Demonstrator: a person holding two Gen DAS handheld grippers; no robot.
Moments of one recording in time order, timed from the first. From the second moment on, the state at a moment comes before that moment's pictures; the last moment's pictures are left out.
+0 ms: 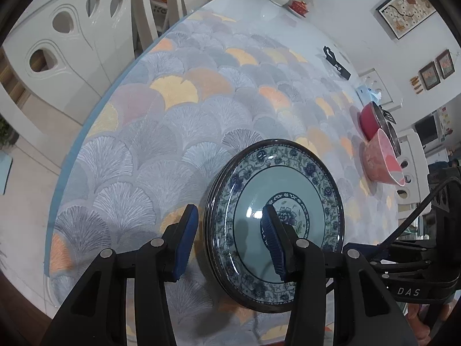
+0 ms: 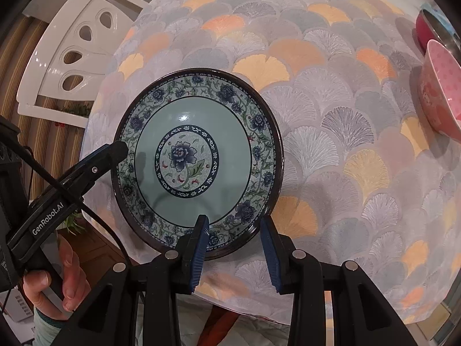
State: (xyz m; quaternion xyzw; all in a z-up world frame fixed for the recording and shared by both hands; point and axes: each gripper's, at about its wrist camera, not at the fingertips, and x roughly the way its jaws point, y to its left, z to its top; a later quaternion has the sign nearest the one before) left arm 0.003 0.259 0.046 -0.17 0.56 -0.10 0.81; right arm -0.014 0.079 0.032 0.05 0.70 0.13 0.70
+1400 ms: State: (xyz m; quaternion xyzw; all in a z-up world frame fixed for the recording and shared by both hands) left arm 0.051 0.156 0.138 -0.07 0.48 -0.17 0.86; right arm -0.010 -0.040 0.109 0.06 0.59 0.03 0.80
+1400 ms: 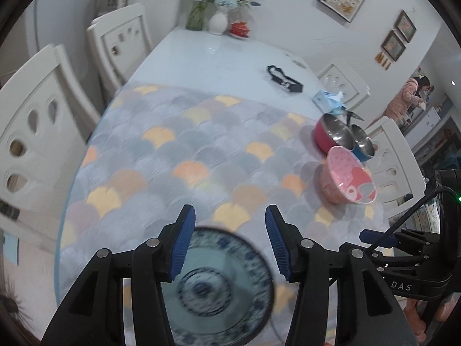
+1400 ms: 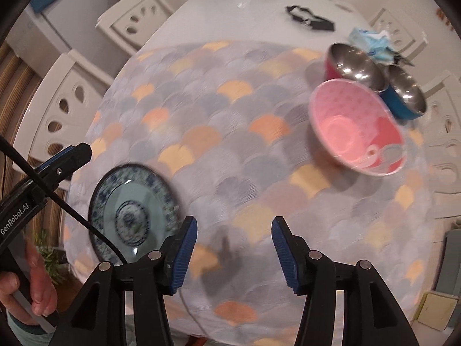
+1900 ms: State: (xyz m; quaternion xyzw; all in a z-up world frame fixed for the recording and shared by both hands) left arm 0.083 0.028 0.148 -0.05 0.49 -0.23 0.84; right arm -0.002 -0.210 0.136 0.15 0.55 -0.06 0.82
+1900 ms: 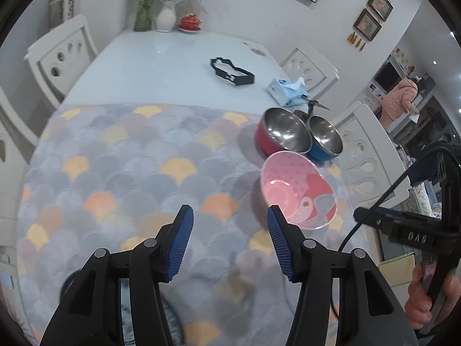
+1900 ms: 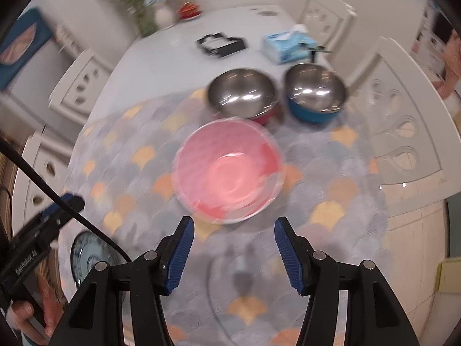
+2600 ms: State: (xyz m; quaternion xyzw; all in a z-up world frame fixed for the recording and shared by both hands) left arm 0.130 -0.060 0.065 -0.06 0.57 -0.21 0.79; right arm 0.059 -0.271 0.059 0.17 0.59 0.00 0.79
